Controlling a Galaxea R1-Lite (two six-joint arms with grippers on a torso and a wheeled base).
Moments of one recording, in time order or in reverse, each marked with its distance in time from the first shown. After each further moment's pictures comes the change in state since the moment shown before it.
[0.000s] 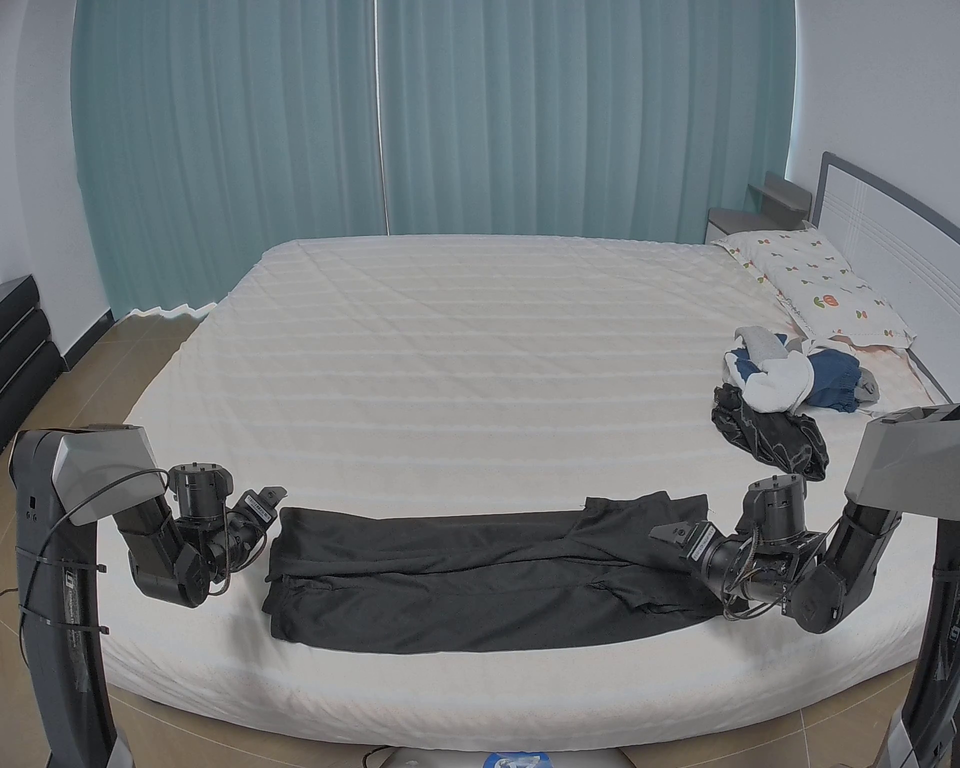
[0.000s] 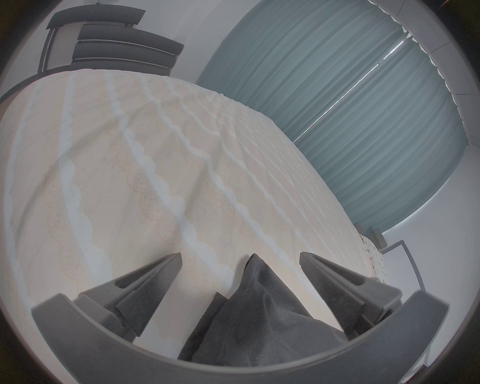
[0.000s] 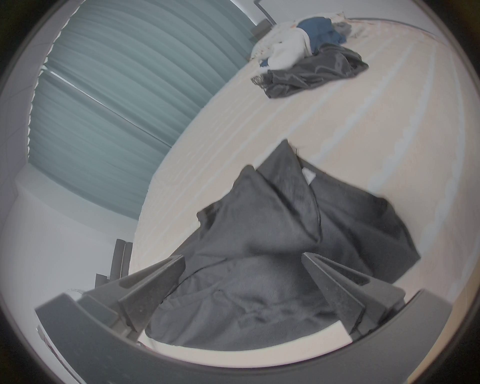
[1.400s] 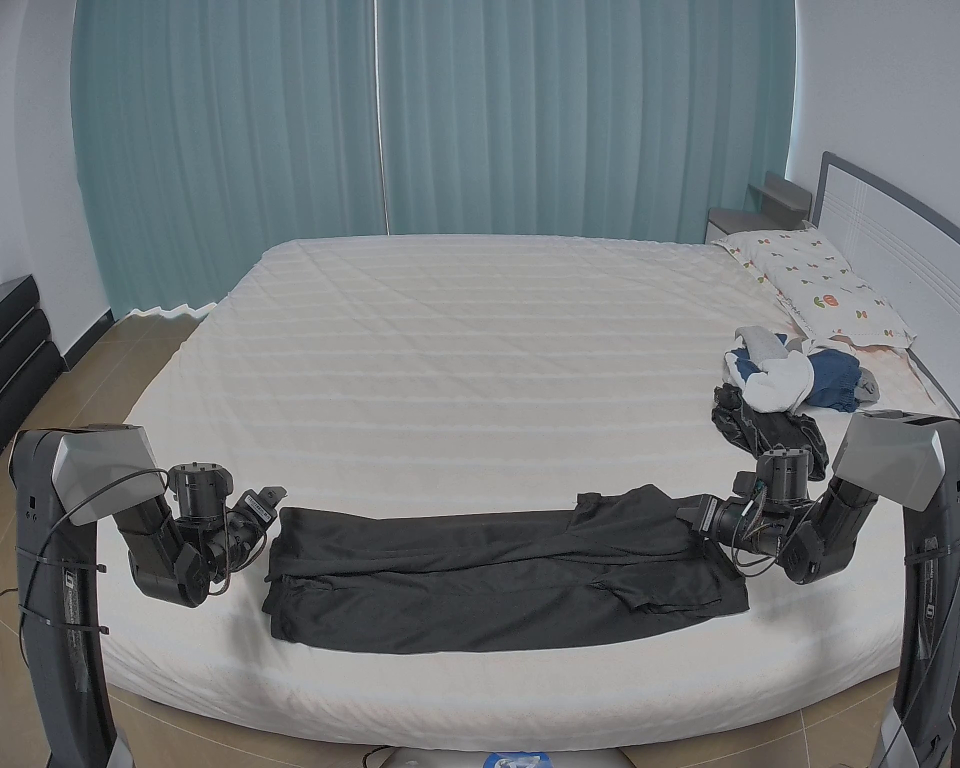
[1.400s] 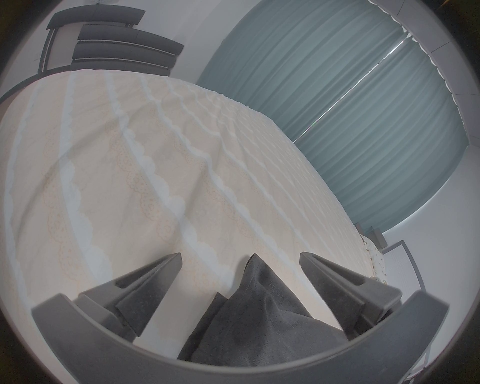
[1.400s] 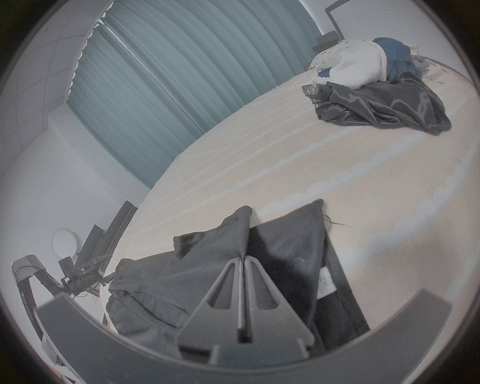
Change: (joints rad) left arm 0.000 0.000 -0.001 0.001 0.002 0.001; right arm -0.209 0.233 -0.350 0.030 0.283 -0.446
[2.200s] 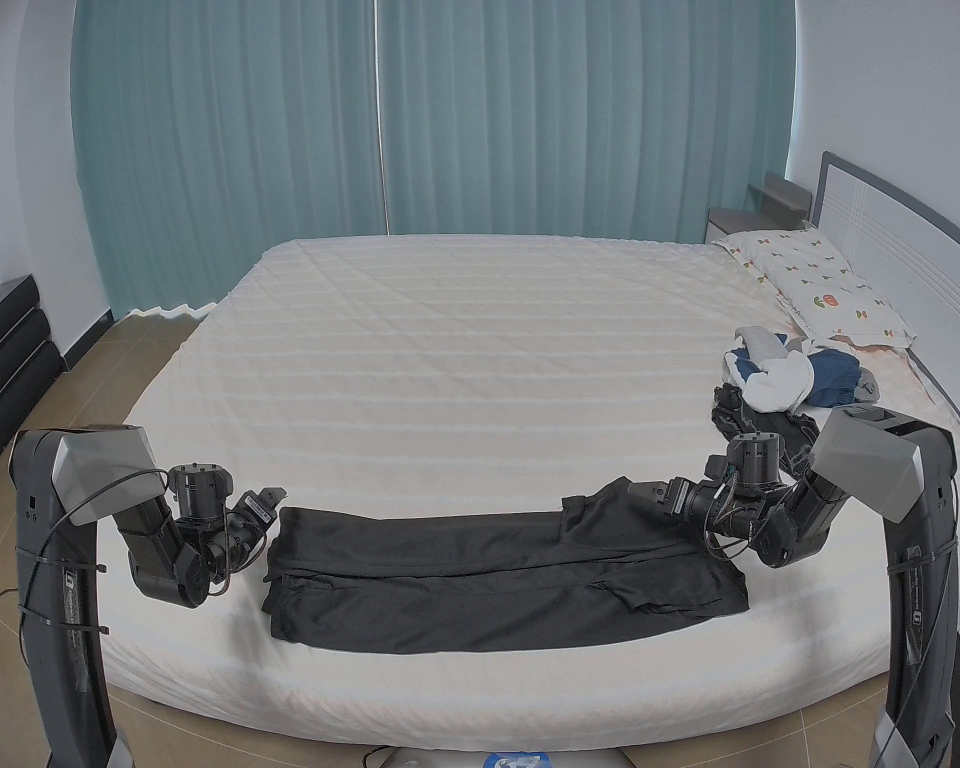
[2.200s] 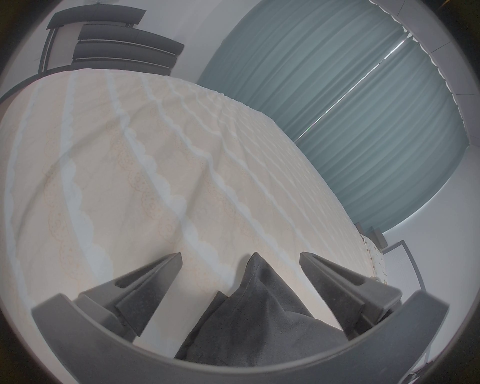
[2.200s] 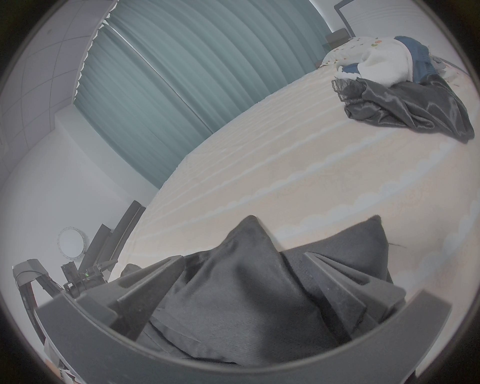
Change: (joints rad) left arm 0.000 0.000 0.003 0.000 0.000 -0.001; right arm 0.063 0.054 -0.191 0.098 -0.002 0.036
